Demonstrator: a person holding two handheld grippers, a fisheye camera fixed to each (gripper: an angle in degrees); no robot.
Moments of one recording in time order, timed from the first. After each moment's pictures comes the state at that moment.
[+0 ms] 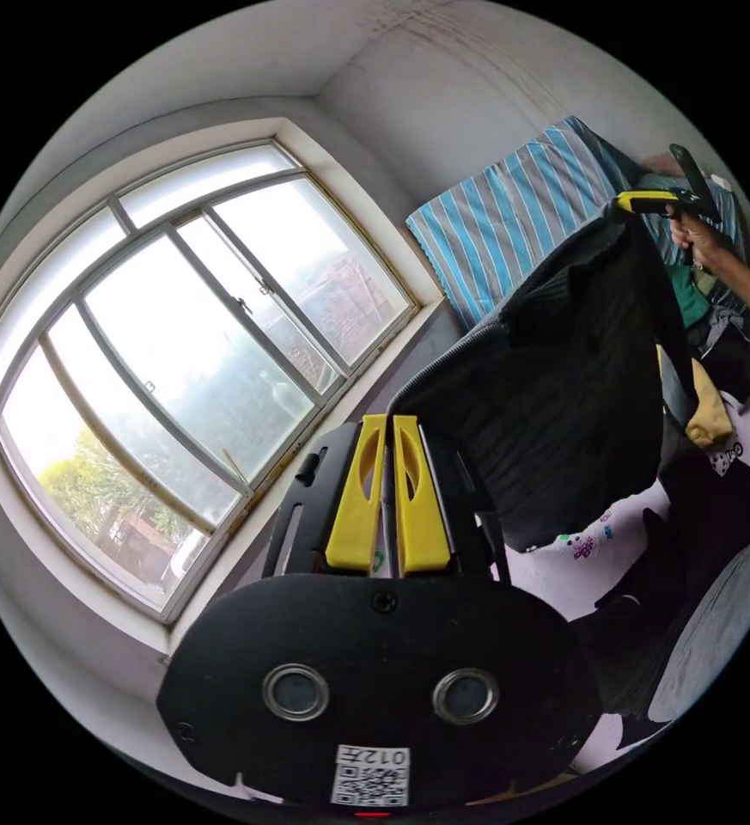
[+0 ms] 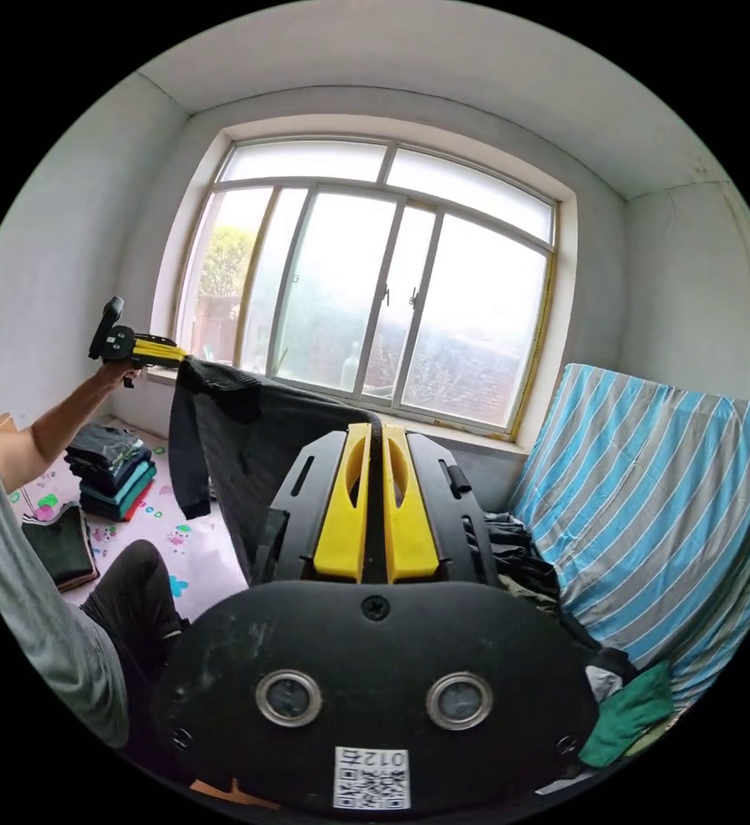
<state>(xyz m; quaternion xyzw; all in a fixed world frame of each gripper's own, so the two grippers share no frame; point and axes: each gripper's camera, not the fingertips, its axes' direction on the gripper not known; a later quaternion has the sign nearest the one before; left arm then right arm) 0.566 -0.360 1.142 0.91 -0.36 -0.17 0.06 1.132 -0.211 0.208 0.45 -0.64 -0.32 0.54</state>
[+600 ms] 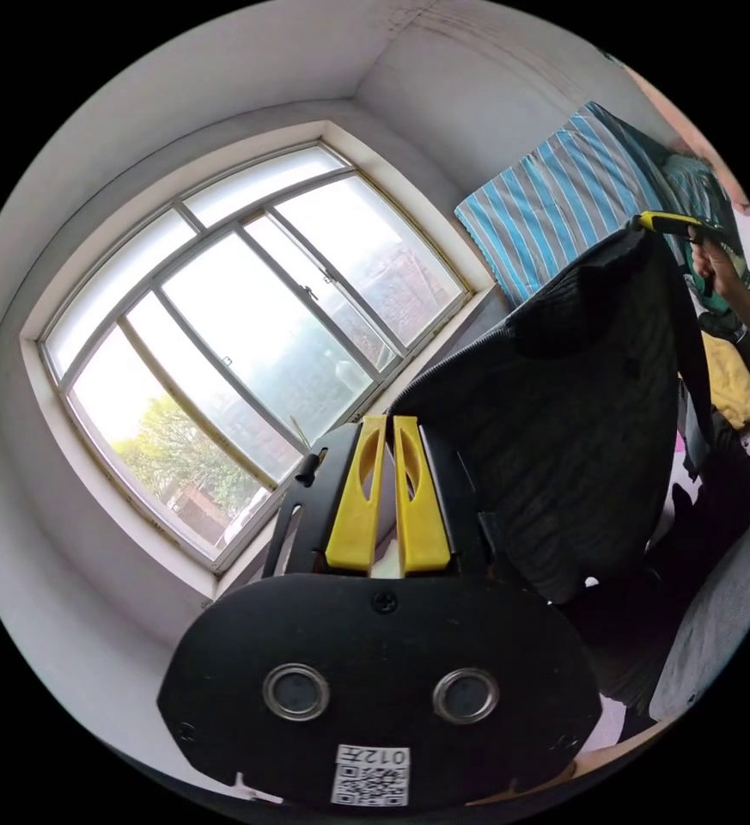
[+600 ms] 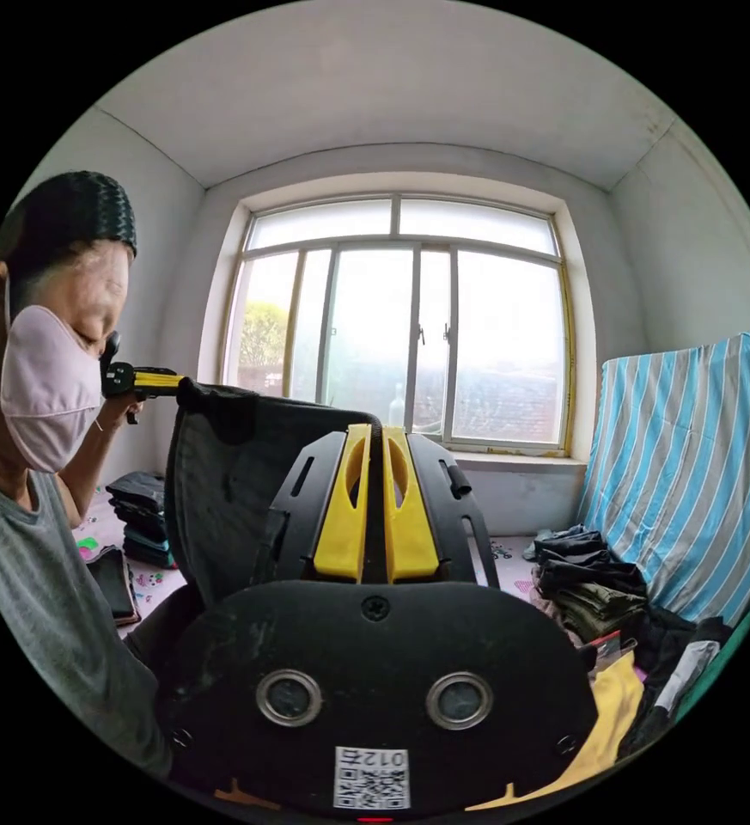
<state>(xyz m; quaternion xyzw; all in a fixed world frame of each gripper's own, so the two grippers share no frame) 0.526 -0.353 1.228 0.89 -0.35 -0.29 0.03 1.025 -0.150 0.296 0.45 -0.72 -0.26 0.46</state>
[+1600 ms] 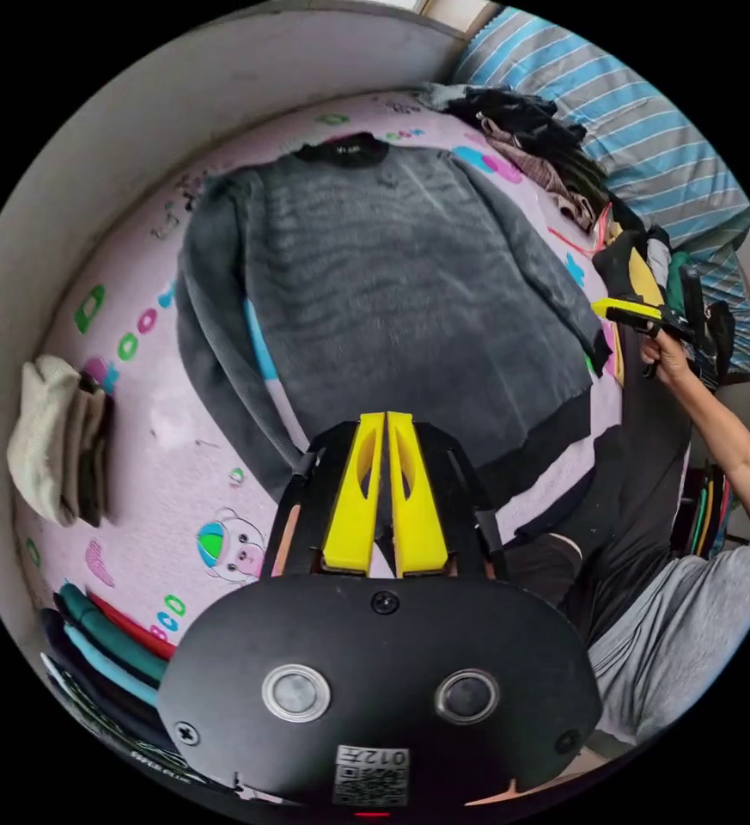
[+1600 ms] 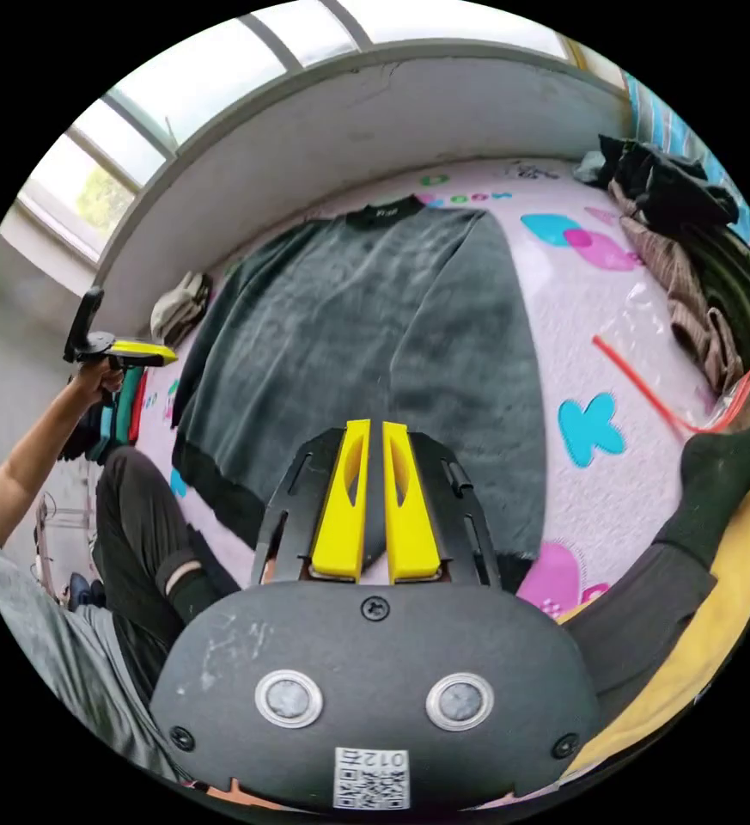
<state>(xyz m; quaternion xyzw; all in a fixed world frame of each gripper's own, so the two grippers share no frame) 0.064 -0.405 0.601 0.85 -0.07 0.02 0.51 0.243 -0.198 0.643 -0.03 -0.57 -0.51 0.64</state>
